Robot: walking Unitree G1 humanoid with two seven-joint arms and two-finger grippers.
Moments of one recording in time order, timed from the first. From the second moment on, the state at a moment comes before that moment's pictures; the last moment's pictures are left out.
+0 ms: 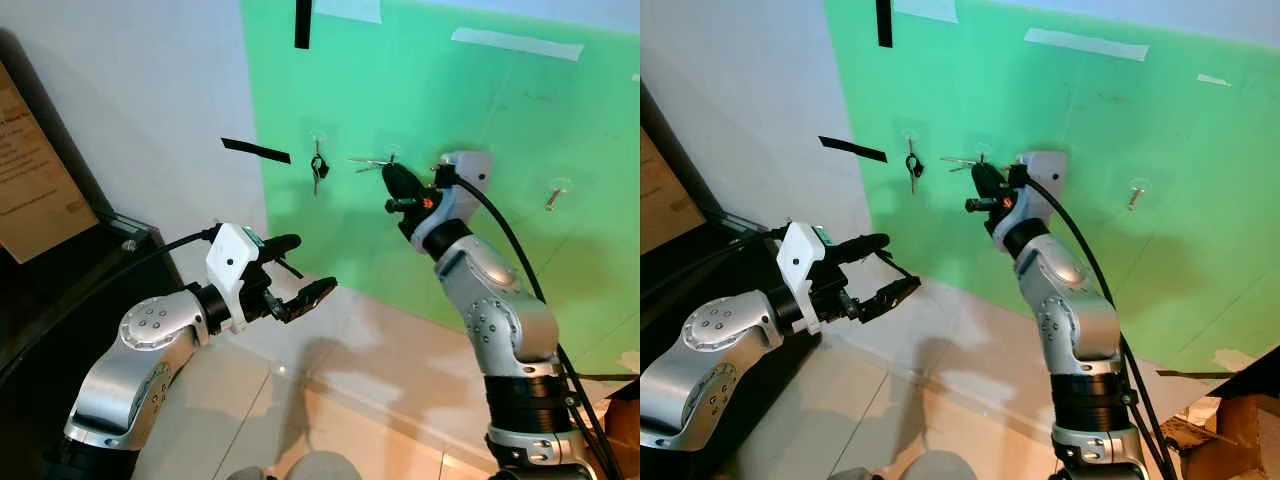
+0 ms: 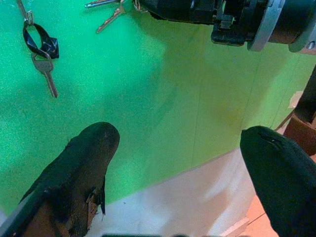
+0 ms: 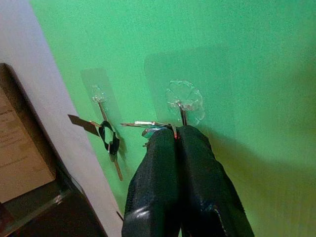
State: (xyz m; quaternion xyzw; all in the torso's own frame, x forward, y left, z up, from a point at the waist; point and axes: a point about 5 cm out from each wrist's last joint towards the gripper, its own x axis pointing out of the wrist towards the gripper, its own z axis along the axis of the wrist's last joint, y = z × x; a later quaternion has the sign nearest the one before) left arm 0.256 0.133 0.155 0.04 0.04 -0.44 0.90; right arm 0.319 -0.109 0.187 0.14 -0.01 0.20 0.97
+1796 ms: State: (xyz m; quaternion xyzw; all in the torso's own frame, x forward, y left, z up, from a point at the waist) left arm 0.255 0.131 0.154 0.04 0.04 -0.44 0.90; right arm 0.317 -0.116 0.191 0.09 -0.03 0.21 0.97
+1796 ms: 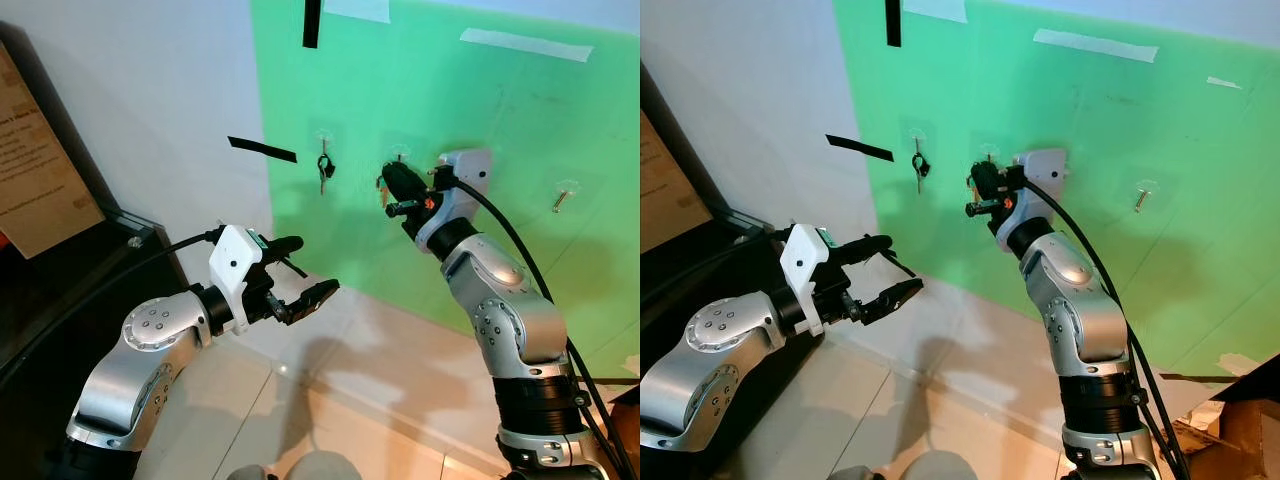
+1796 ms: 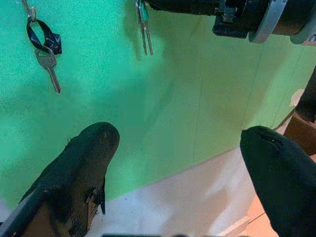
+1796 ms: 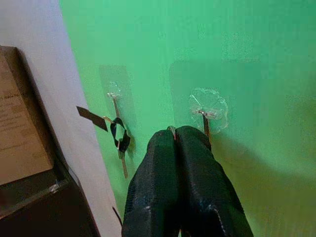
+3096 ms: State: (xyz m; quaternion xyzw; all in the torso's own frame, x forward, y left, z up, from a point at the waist) left arm 0.255 0.131 0.154 0.04 0.04 -0.44 0.90; right arm 0.313 -0.120 0.197 0.11 -0.03 0.25 0.96
